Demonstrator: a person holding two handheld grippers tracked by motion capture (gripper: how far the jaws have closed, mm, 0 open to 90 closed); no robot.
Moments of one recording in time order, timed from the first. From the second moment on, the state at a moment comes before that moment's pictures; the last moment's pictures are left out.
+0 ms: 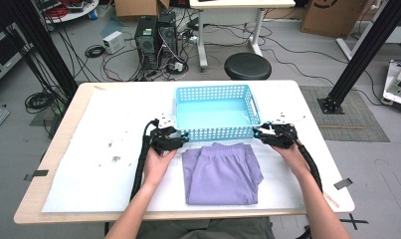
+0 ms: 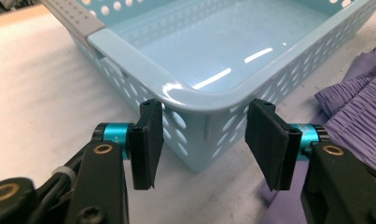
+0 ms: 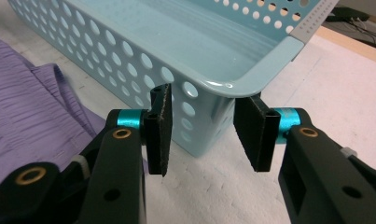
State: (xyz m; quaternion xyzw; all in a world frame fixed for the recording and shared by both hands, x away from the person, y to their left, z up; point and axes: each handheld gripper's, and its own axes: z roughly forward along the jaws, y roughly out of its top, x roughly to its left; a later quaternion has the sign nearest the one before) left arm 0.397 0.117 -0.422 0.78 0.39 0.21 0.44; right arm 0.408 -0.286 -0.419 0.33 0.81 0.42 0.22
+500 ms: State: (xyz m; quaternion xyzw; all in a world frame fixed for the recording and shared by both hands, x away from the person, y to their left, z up) left arm 0.400 0.111 -0.425 0.79 0.39 0.20 0.43; right arm 0.400 -0.294 -0.419 0.34 0.81 0.42 0.22
